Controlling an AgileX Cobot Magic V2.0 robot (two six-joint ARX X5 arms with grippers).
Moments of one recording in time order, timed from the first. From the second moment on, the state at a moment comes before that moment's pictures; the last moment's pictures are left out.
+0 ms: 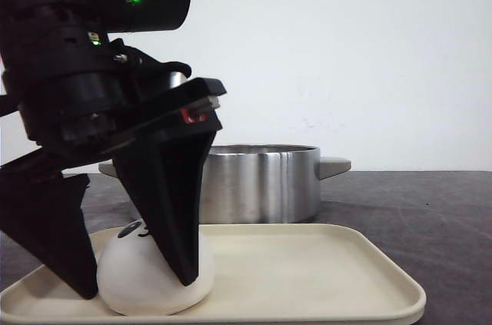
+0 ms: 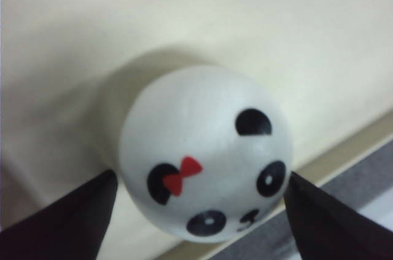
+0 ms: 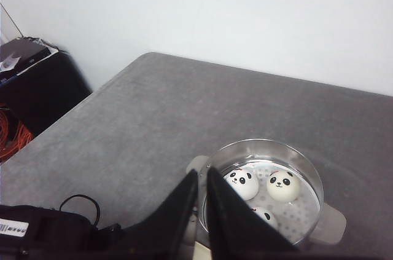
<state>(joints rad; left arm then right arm) -0.85 1.51 0.87 -0.63 0.17 -0.45 0.94 1.10 1.77 -0.96 0.21 0.35</state>
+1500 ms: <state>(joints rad) -0.56 1.75 1.31 -0.57 0.02 -0.20 0.94 1.15 1.76 -1.01 0.21 0.36</state>
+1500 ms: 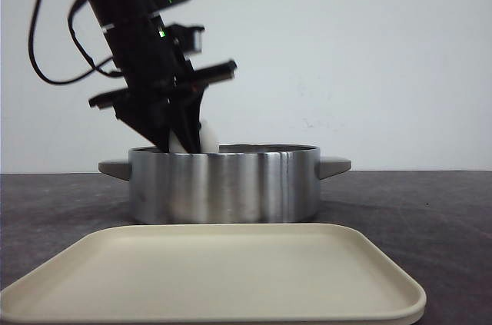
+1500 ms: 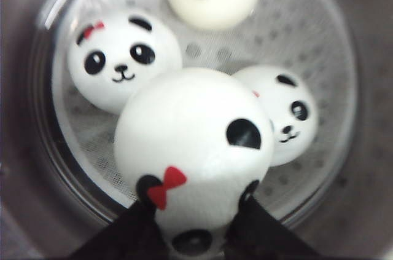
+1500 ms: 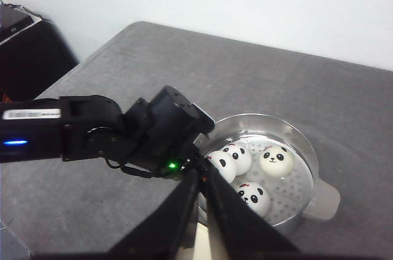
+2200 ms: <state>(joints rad) -0.56 1.65 1.39 -0.69 0.02 -0.20 0.94 1.15 1.63 -1.02 0.41 0.34</state>
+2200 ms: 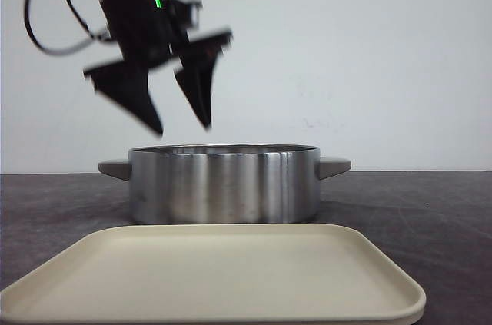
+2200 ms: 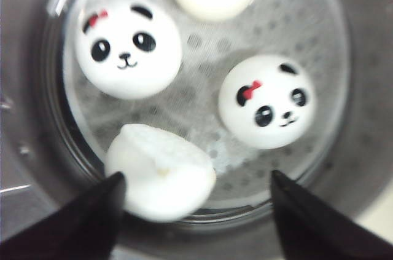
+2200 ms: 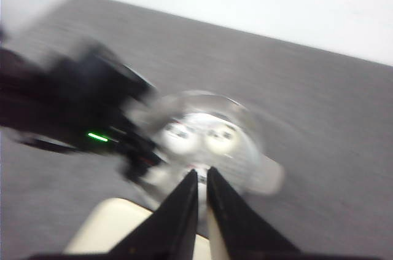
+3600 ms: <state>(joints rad) -0.58 0.55 0.96 -0.78 -0.05 -0.27 0.94 0.74 0.80 -0.22 0.32 0.31</state>
